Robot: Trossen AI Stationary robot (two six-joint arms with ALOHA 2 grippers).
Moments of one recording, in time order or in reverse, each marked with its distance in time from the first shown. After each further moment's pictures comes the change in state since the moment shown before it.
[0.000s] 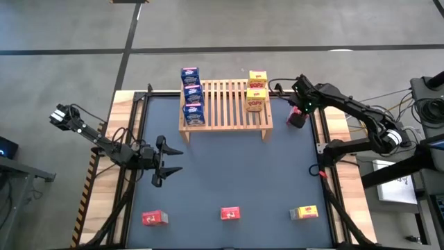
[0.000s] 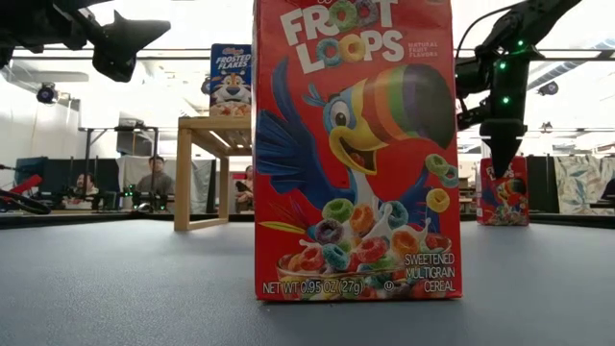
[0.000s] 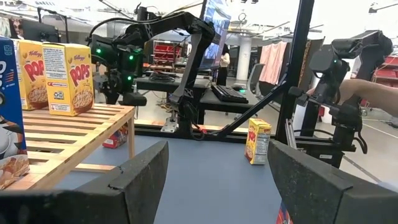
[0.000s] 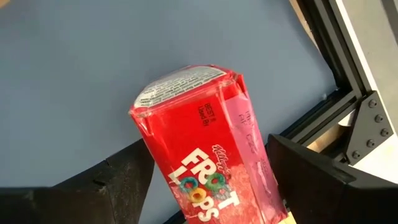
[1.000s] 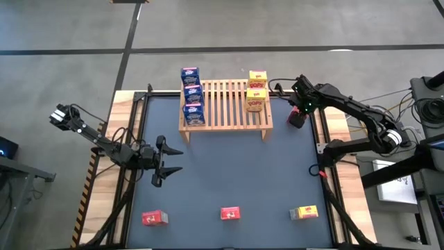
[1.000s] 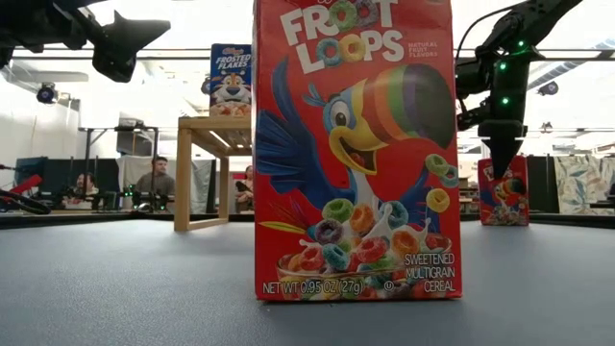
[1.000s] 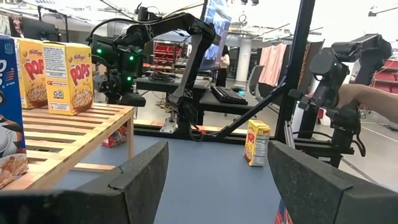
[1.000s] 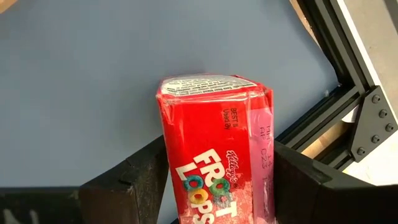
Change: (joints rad) left arm 0.000 0.000 0.000 0.004 0.000 -0.012; right arm 0.001 -0.002 -0.007 0.008 0.000 0.036
